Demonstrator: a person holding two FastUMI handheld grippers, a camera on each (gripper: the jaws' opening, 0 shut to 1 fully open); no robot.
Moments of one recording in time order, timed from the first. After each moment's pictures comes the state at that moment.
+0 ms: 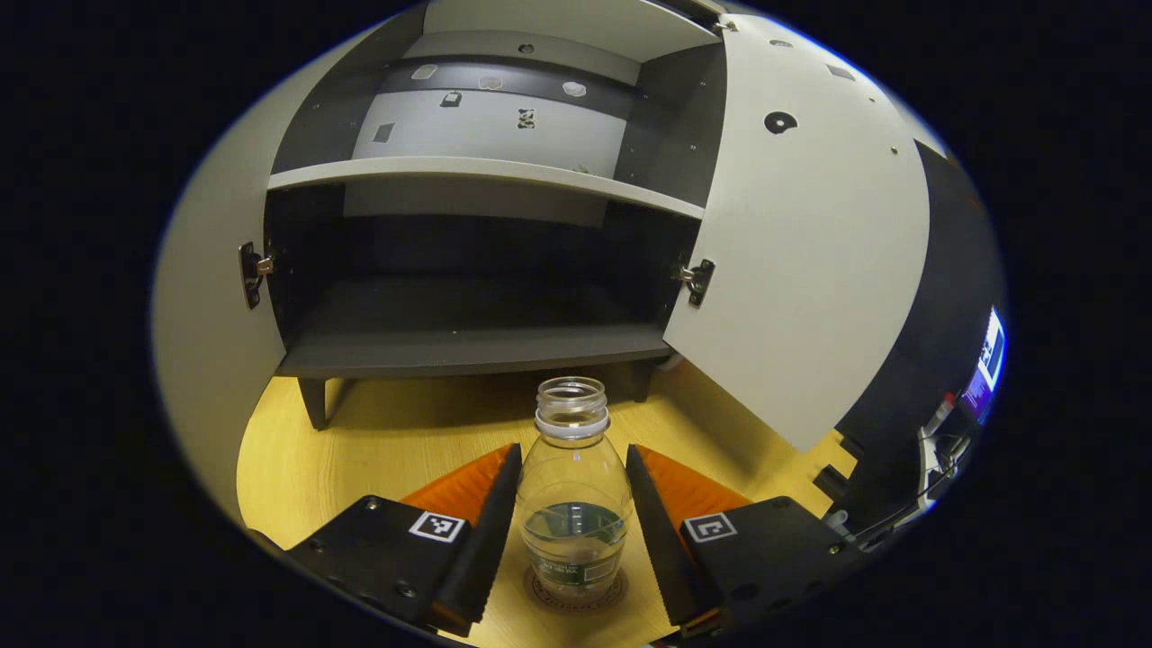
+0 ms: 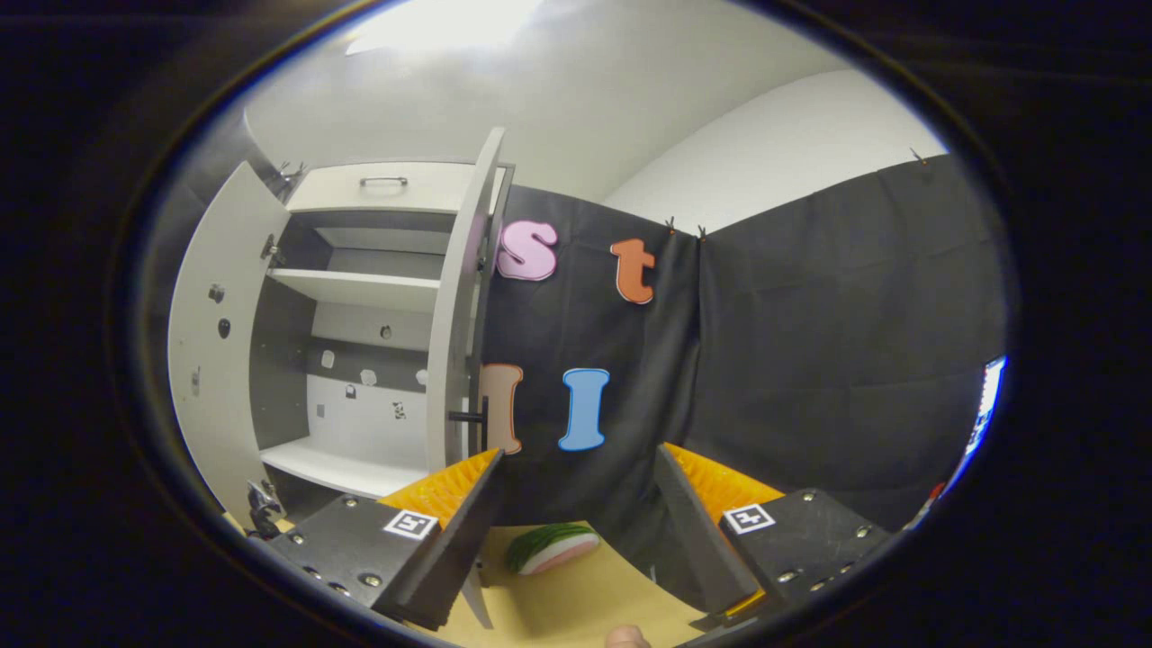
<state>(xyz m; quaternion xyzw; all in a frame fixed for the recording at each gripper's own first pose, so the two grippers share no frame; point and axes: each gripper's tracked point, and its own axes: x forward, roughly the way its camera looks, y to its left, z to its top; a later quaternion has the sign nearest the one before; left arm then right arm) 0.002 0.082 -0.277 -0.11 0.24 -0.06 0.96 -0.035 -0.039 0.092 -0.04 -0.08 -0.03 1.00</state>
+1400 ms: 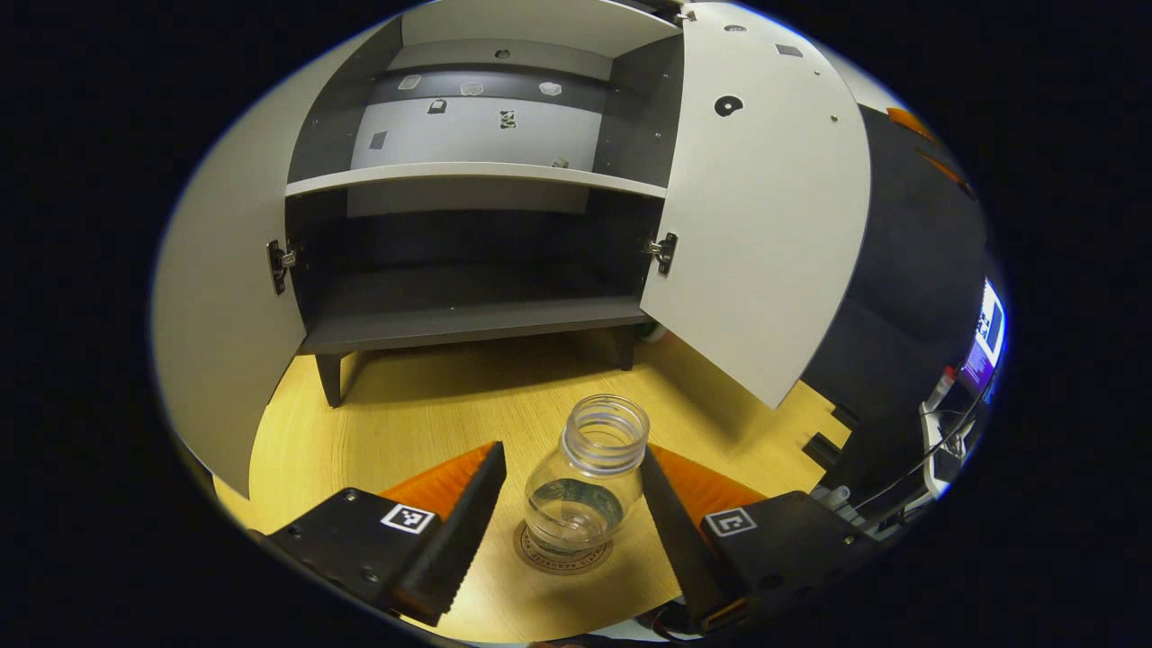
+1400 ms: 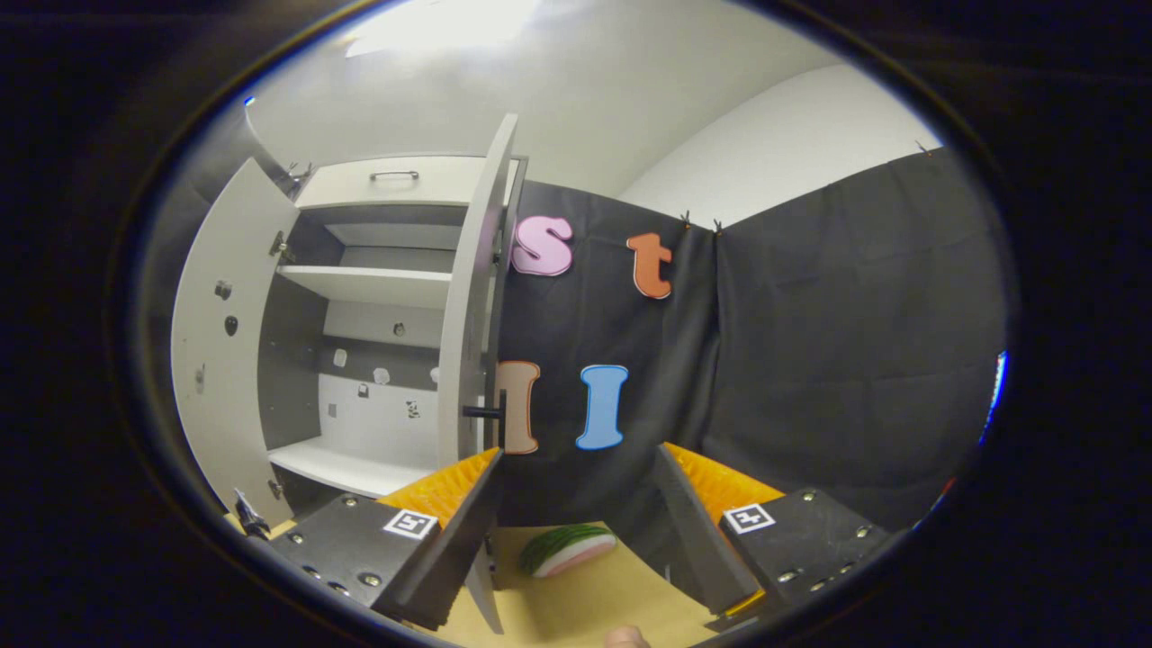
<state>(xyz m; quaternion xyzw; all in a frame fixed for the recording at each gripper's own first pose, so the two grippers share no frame) -0.051 0.062 -0.272 -0.08 0.25 -0.06 0.96 -0.014 -0.026 0.083 -0.03 -0.07 0.00 1.00</state>
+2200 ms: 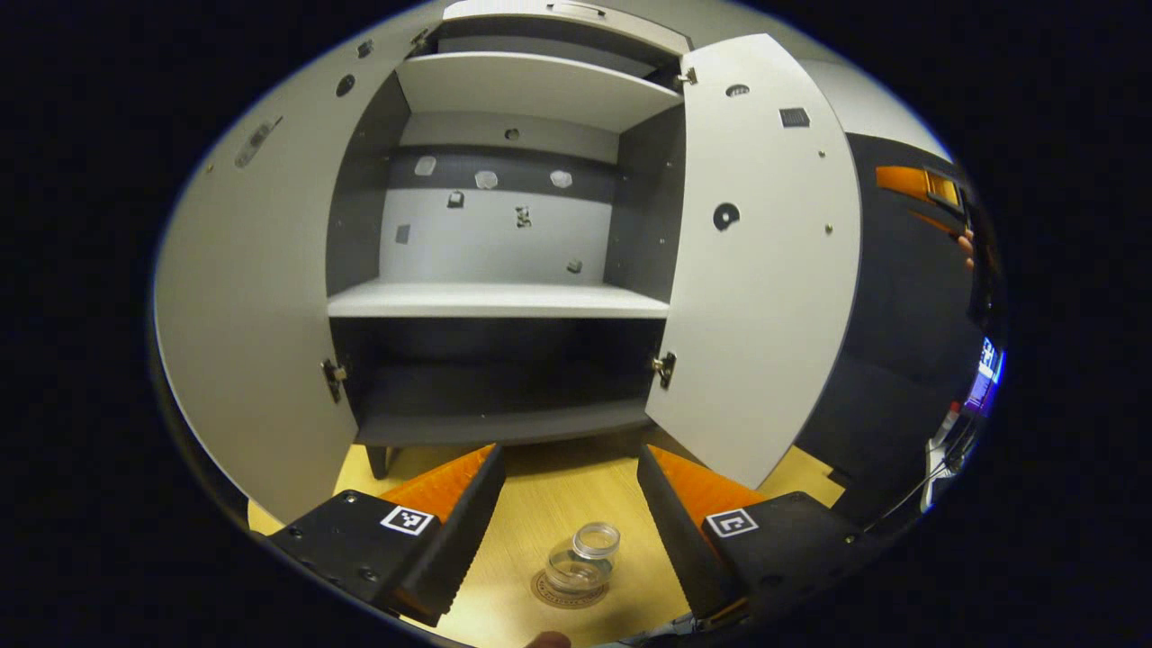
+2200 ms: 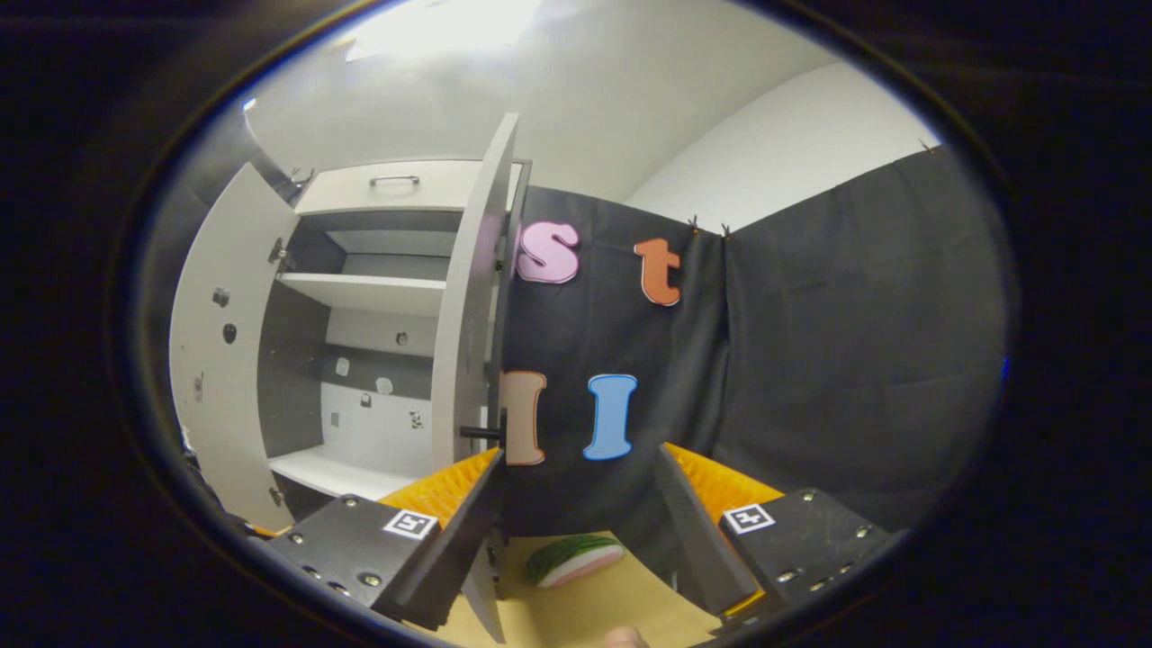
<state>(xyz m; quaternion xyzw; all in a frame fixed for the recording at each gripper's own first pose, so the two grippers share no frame) -0.045 0.091 -0.130 -0.07 0.12 0.00 0.99 0.013 -0.013 0.099 -0.02 -0.09 0.03 1.00</state>
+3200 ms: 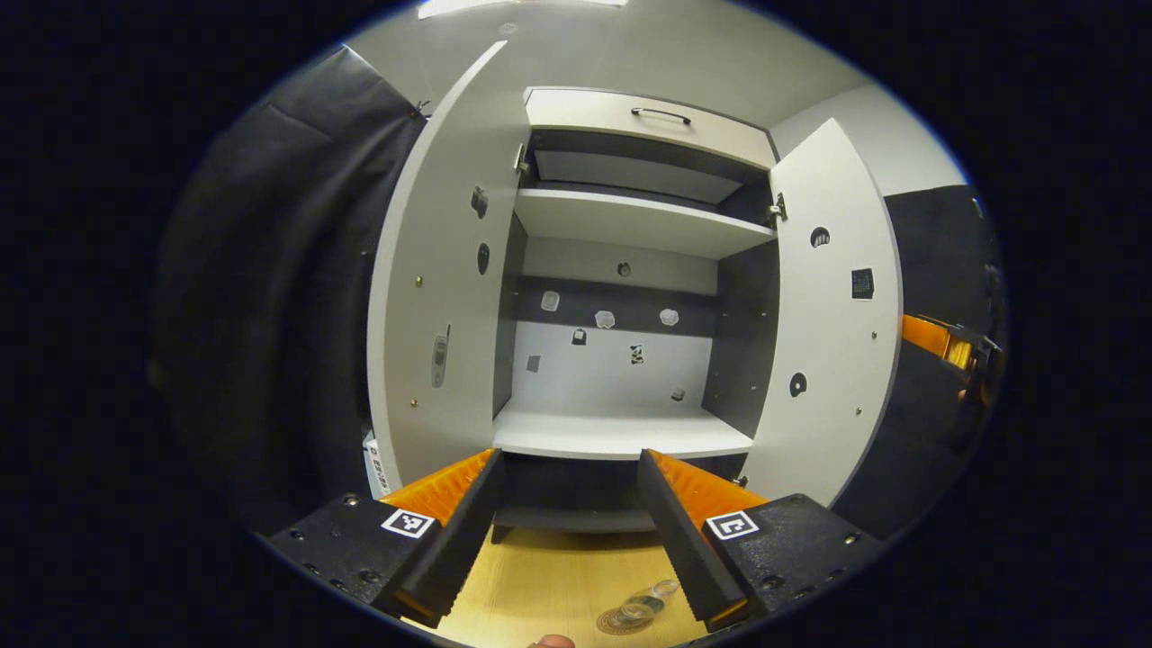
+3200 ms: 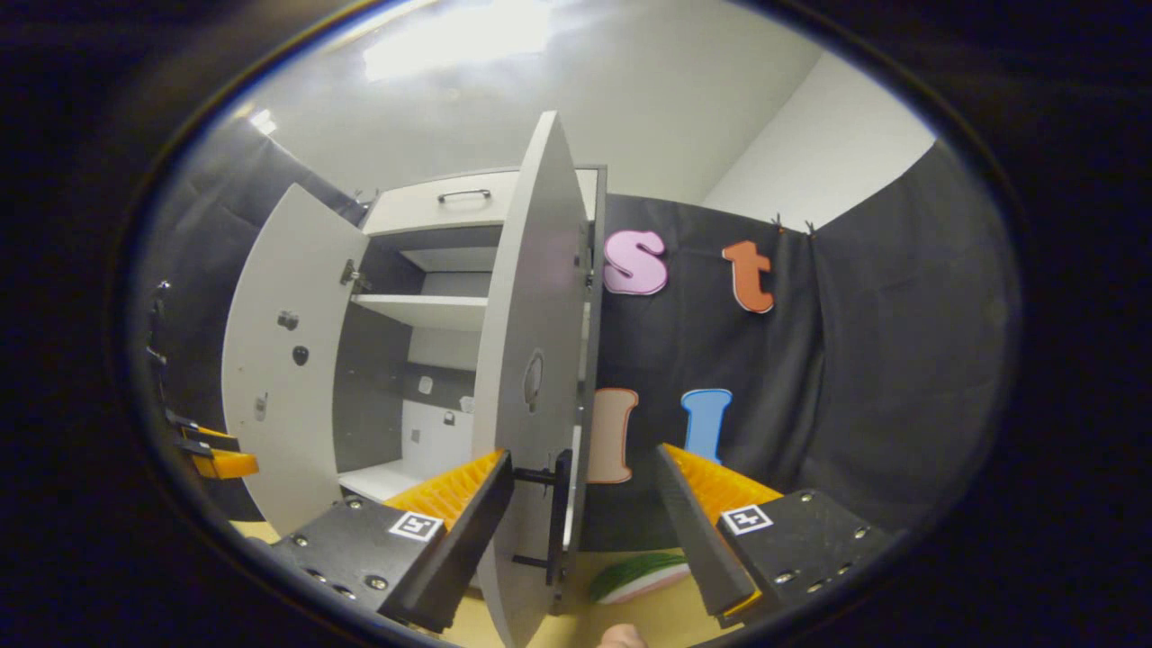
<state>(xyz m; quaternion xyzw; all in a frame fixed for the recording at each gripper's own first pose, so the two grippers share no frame) -0.118 0.184 0.028 -0.06 0.00 0.17 0.98 0.033 0.065 0.112 -0.01 -0.09 0.19 0.98</state>
